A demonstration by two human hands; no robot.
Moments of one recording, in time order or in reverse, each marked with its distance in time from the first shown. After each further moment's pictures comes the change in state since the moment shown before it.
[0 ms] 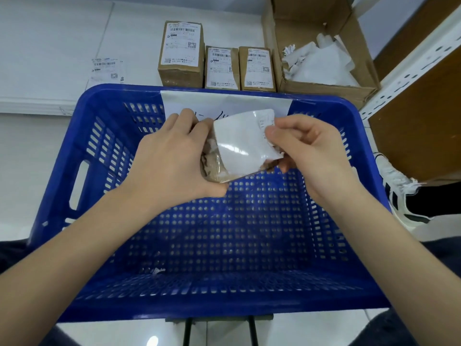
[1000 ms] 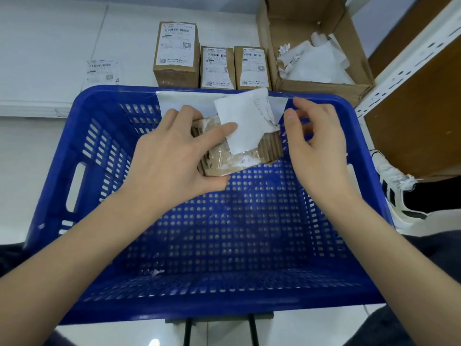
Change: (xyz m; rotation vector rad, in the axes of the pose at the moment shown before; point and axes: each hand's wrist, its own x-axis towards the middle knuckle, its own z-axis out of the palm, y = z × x) left_hand -0.001 -0.001 0.005 0.047 0.144 0.157; right_hand 0.006 0.013 -0.007 -0.568 0.284 -0.313
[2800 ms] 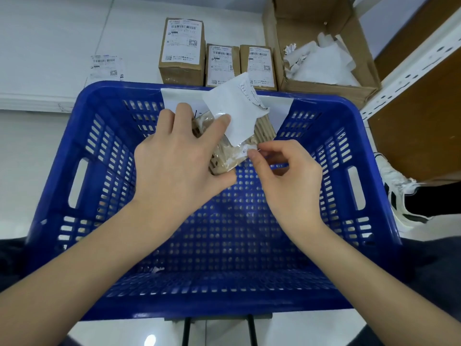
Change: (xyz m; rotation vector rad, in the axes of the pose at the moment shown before) left_hand -0.004 0.023 -0.010 0.163 0.021 -0.249; right_hand -0.042 0.003 0.040 0.136 0.057 -0.055
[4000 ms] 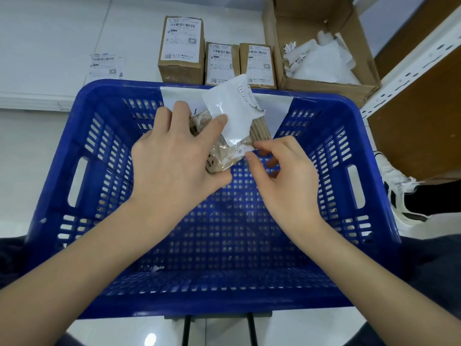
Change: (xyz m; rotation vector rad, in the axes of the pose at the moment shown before) left_hand -0.002 -0.003 0.001 0.038 -0.011 0.008; right_hand 0.000 0.006 0.001 -0.167 -0.064 -0.137
